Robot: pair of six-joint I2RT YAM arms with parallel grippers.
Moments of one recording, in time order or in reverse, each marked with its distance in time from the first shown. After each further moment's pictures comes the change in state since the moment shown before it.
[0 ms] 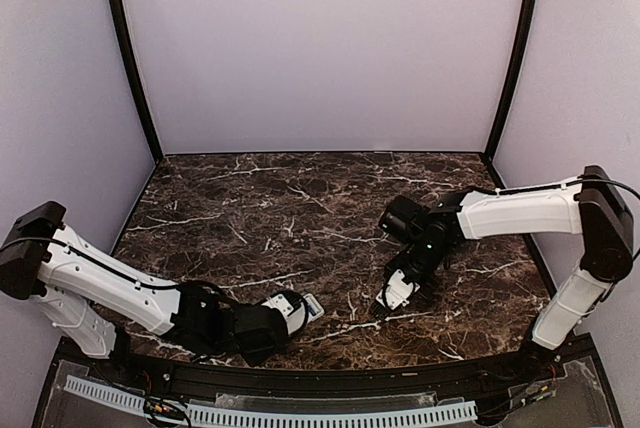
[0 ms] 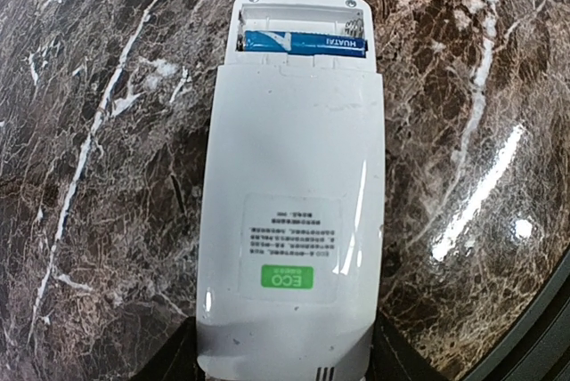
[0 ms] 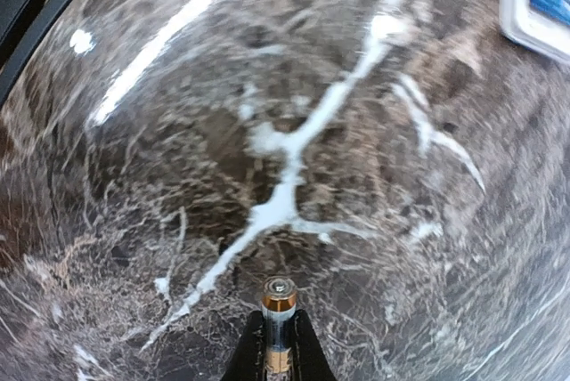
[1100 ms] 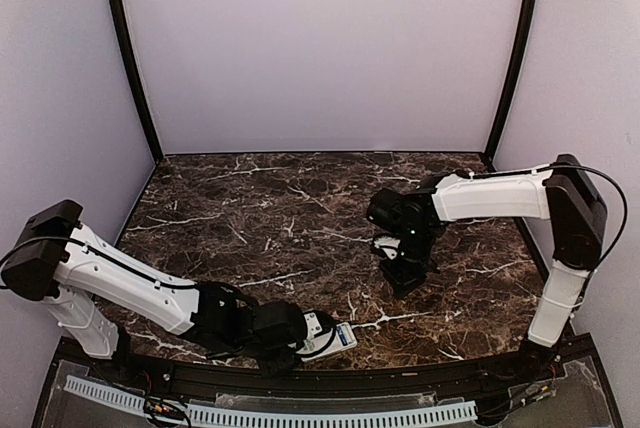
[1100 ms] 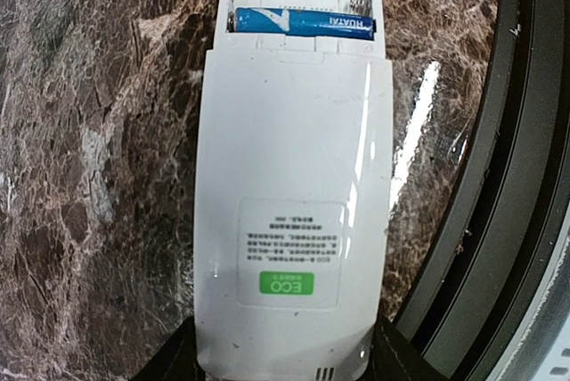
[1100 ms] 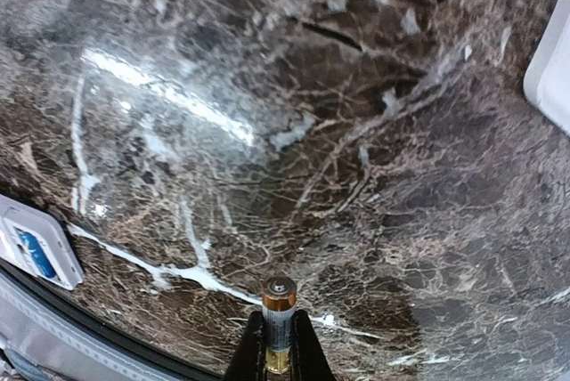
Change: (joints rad) left arm 0.005 0.109 0.097 0.071 0.288 0.254; right arm -0.037 0.156 0.229 -0.203 0.032 1.888
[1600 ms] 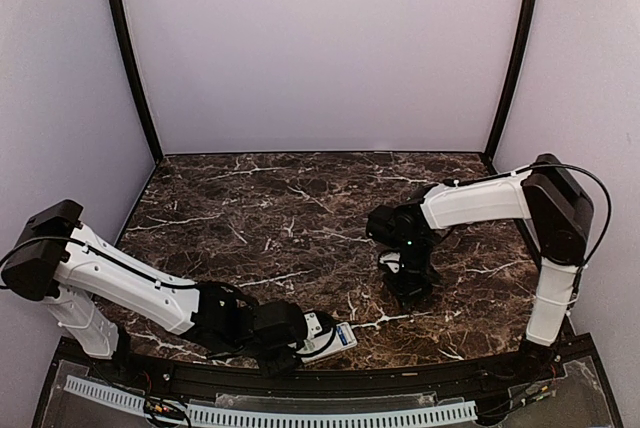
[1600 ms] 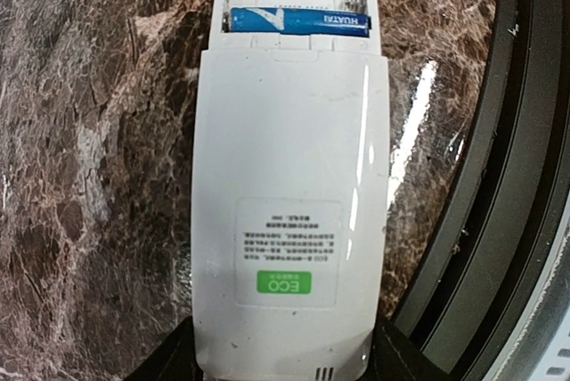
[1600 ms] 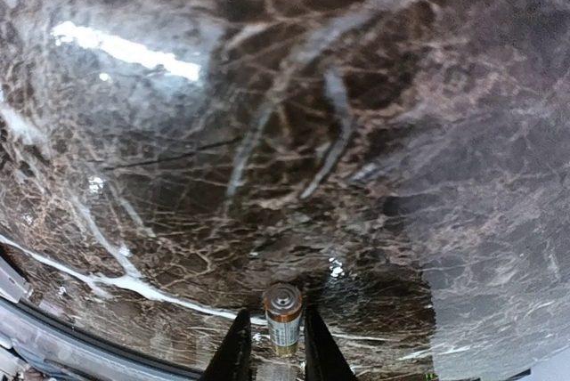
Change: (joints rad) left arm 0.000 0.004 0.003 -0.005 0.014 -0.011; right arm -0.001 0.096 -0.027 -0.068 -0.001 0.058
